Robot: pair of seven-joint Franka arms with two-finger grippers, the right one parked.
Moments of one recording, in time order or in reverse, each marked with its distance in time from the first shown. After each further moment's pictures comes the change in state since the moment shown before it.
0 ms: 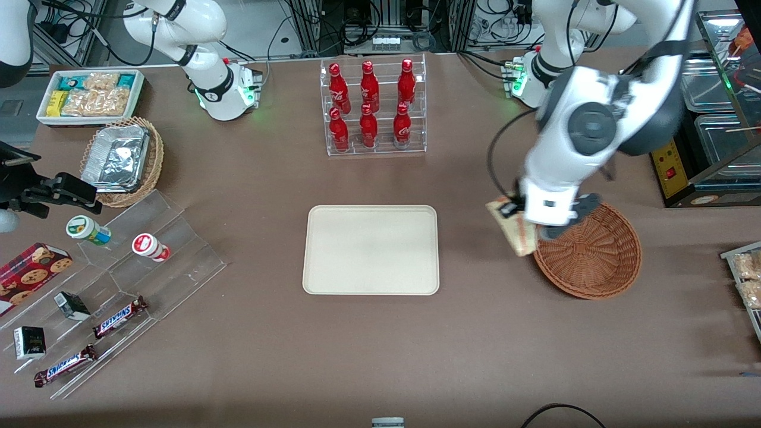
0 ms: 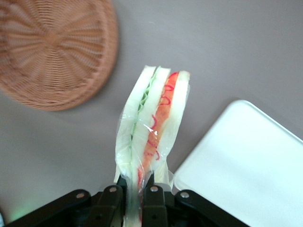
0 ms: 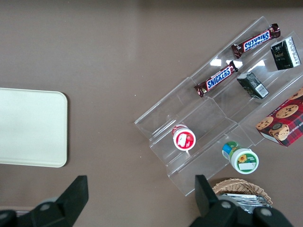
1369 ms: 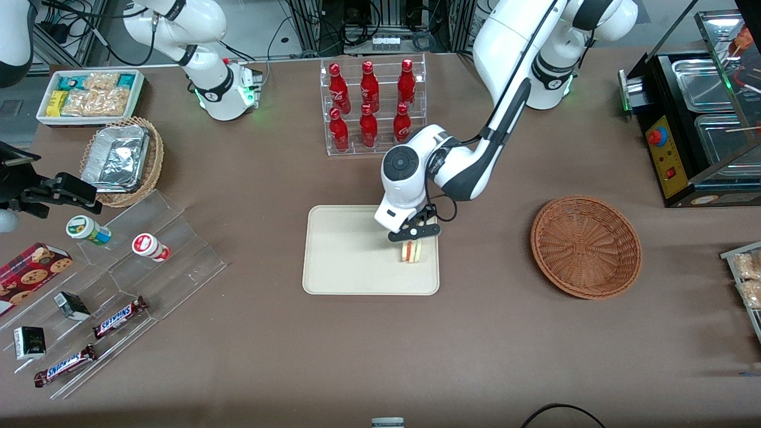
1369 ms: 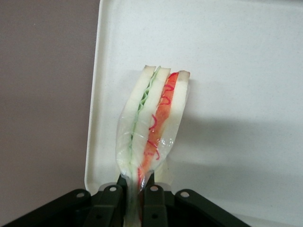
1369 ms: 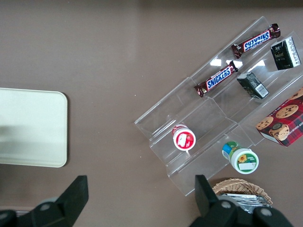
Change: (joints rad) arm -0.297 0.423 -0.001 0.108 0.117 0.292 0.051
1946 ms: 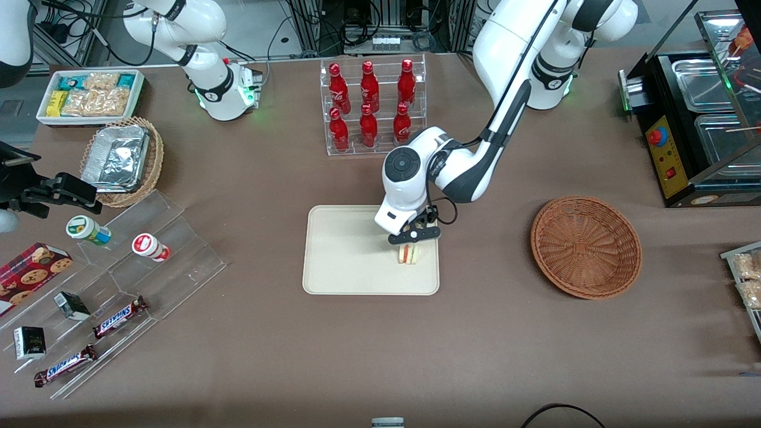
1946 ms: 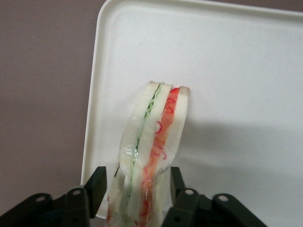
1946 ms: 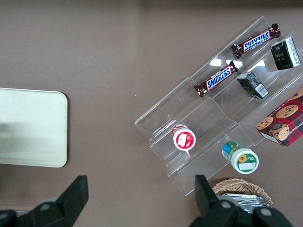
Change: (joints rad) arm 0.001 0.008 0.015 0.020 0.001 0.029 -0.002
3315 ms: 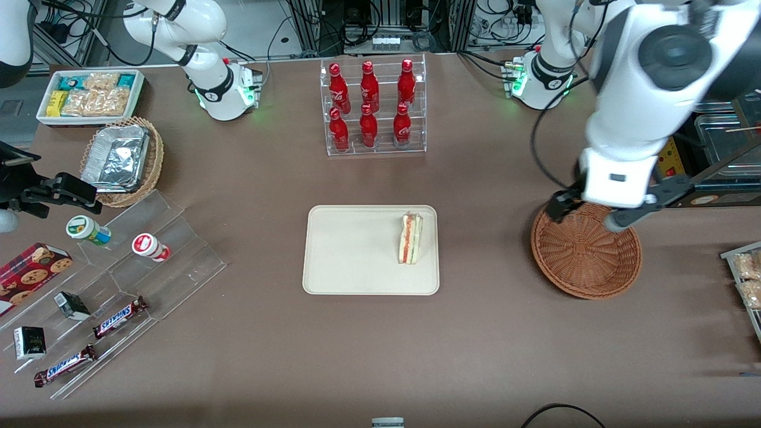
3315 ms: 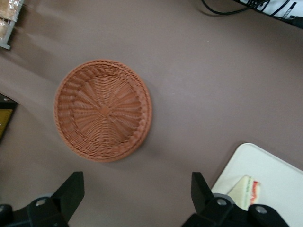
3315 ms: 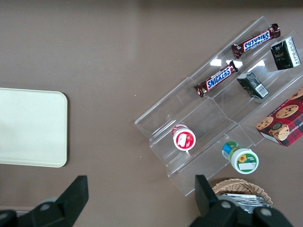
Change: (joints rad) arm 0.014 -0.504 0.470 0.095 -0.002 -0.562 0.197
